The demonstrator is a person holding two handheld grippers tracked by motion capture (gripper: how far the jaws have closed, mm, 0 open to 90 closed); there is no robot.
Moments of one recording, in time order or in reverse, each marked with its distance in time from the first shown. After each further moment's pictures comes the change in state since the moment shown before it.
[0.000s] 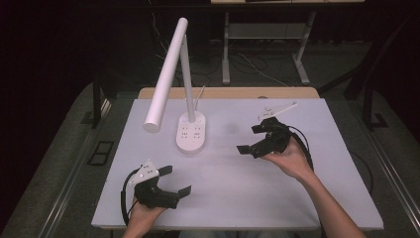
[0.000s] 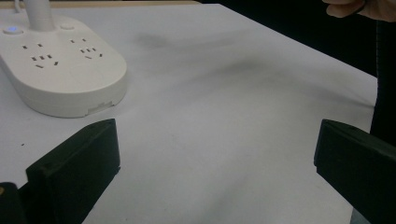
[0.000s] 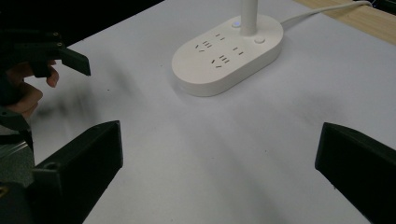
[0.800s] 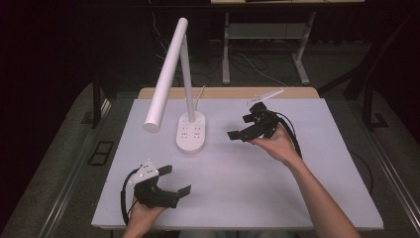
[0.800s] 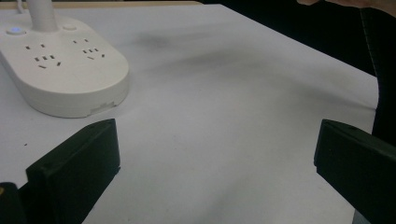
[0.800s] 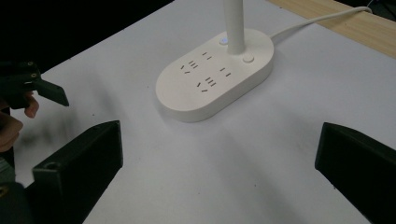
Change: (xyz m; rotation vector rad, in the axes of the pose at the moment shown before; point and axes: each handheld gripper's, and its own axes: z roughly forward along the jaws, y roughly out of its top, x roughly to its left) left arm 0.000 0.000 0.000 -0.002 0.007 -0.003; right arm -0.023 0.032 0.030 0.003 0.008 0.037
